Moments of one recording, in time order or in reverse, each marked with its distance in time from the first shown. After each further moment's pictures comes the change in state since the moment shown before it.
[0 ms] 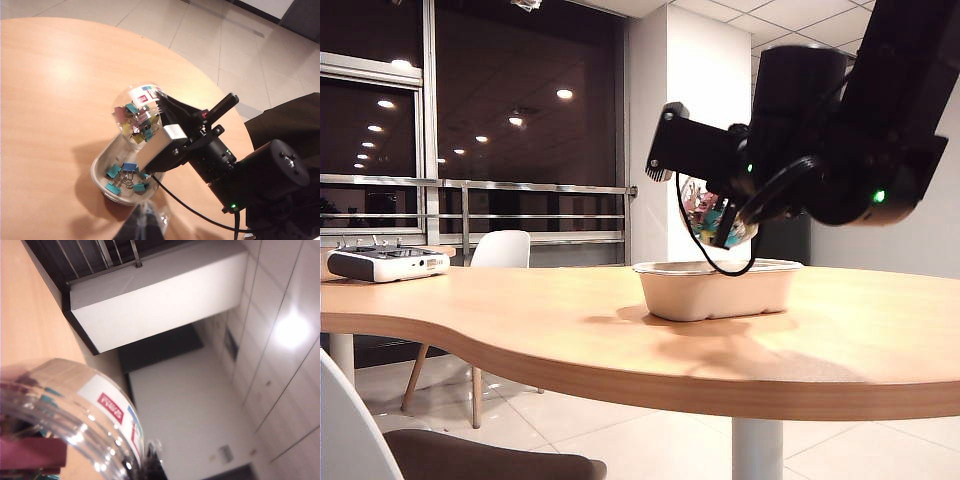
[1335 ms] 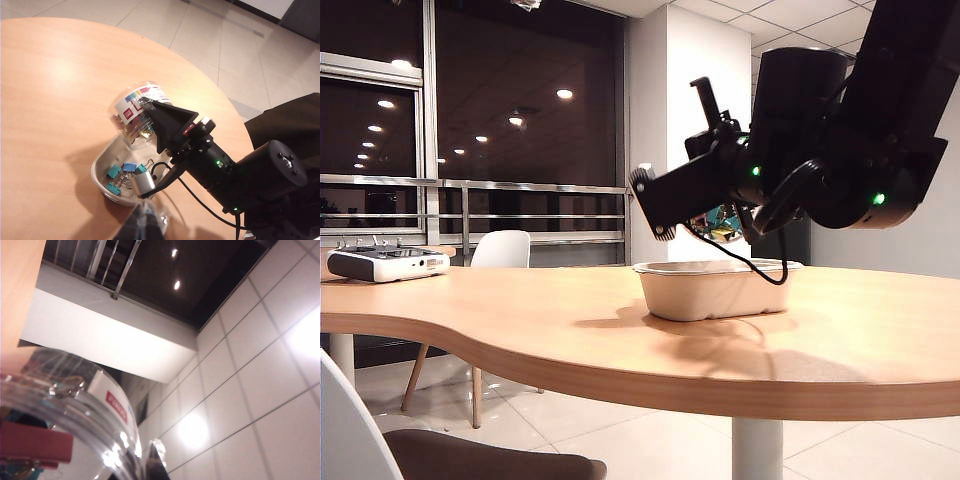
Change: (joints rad) left arm 0.000 -0.001 0.000 0.000 0.001 0.000; right arm -0.002 0.013 0.002 0.007 -0.206 -0.672
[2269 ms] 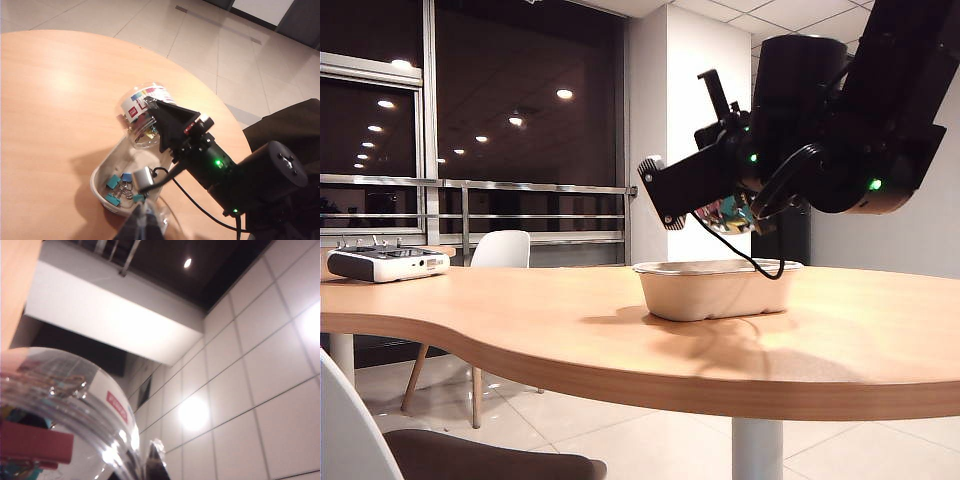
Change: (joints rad) left arm 0.000 0.000 0.000 0.038 0.000 0.000; right arm -0.010 -0.022 0.016 -0.026 0.065 -0.031
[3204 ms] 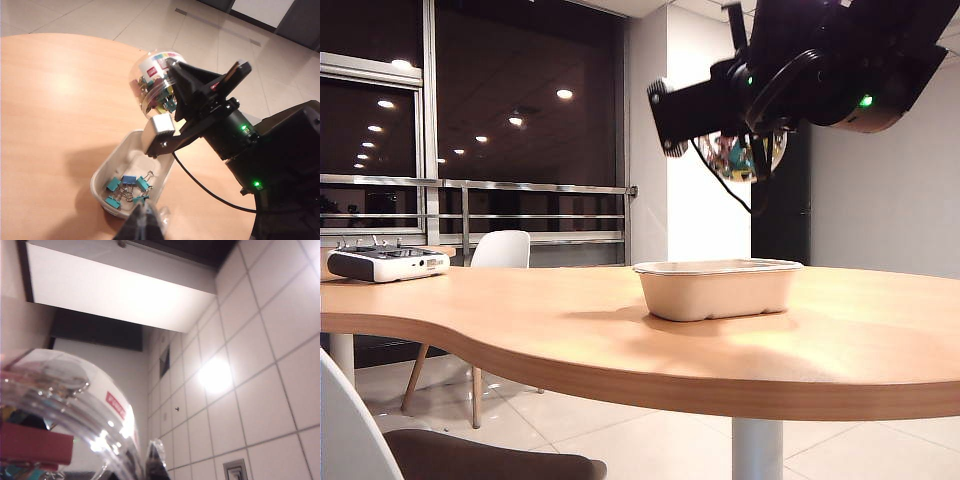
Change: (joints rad) left arm 0.000 0.000 0.000 0.009 0.000 0.000; right arm -0.002 -0.147 0.081 -0.181 0.135 0.148
